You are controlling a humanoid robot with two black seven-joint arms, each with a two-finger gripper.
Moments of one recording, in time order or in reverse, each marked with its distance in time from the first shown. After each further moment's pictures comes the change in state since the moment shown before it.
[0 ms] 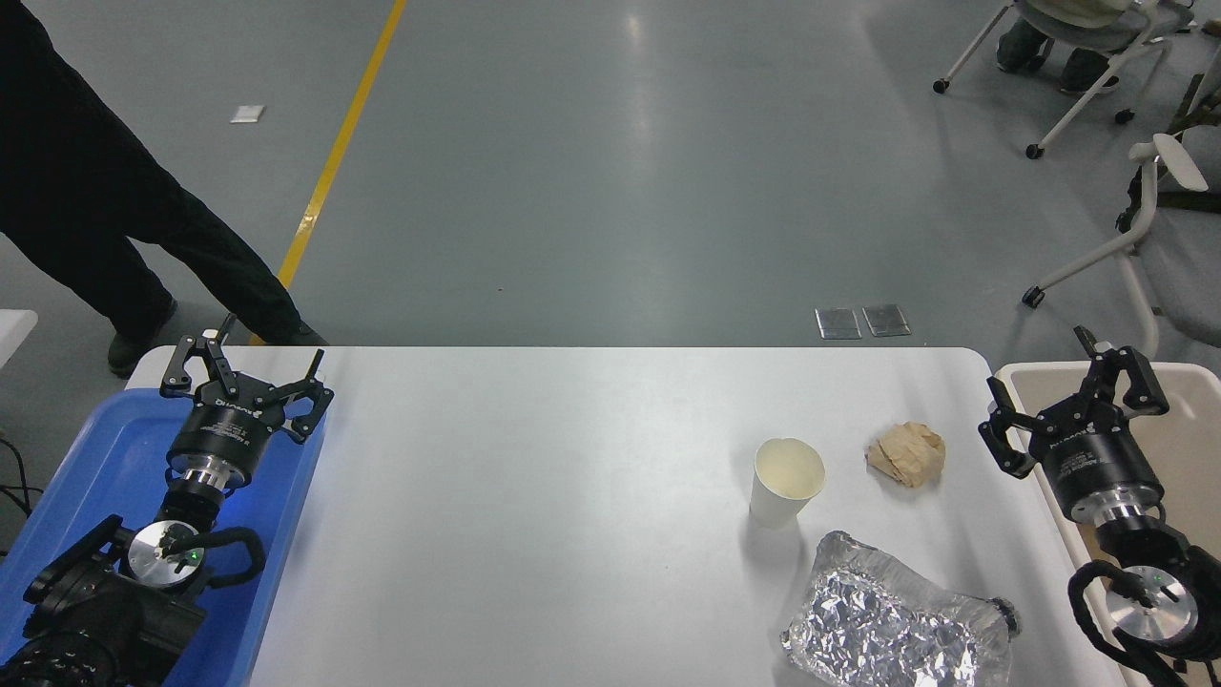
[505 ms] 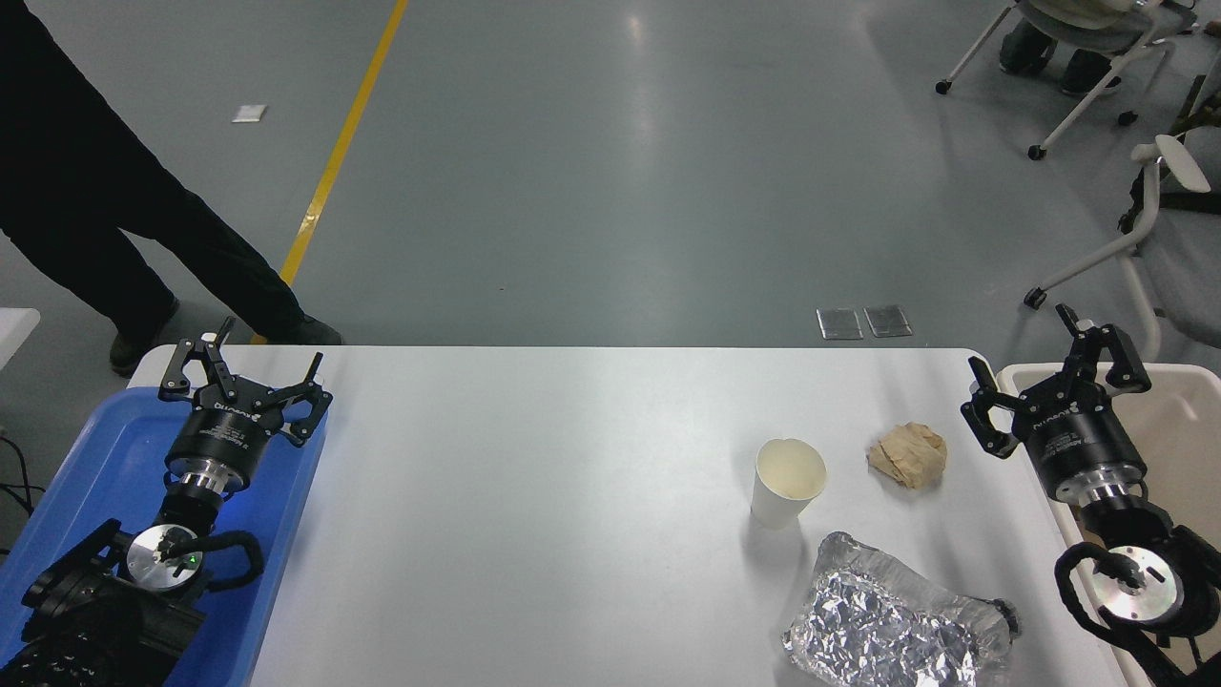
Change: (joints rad) left arm 0.003 0.000 -0.001 0.000 0.000 -0.001 0.000; right arm 0.044 0.002 -0.021 0.034 -0.002 0.001 -0.012
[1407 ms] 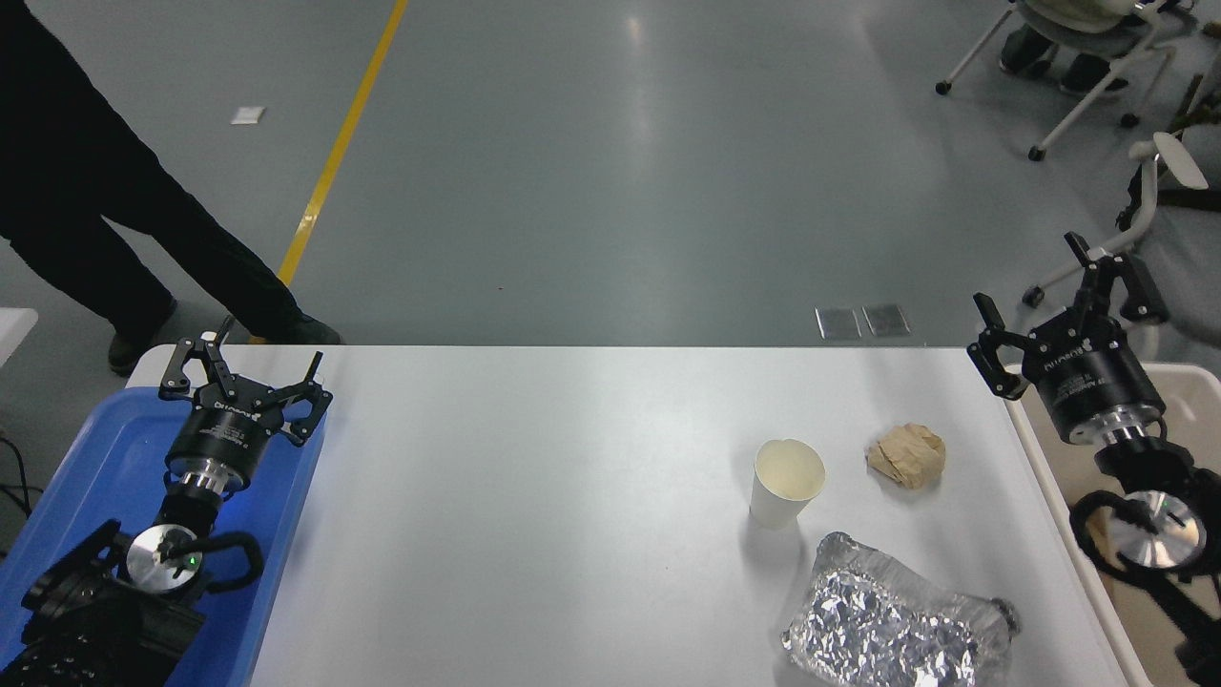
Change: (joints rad) left arm -0.001 0.000 0.000 0.000 0.000 -0.001 0.000; right arm 0.225 -0.257 -0.225 0.184 0.020 -0.145 -0.066
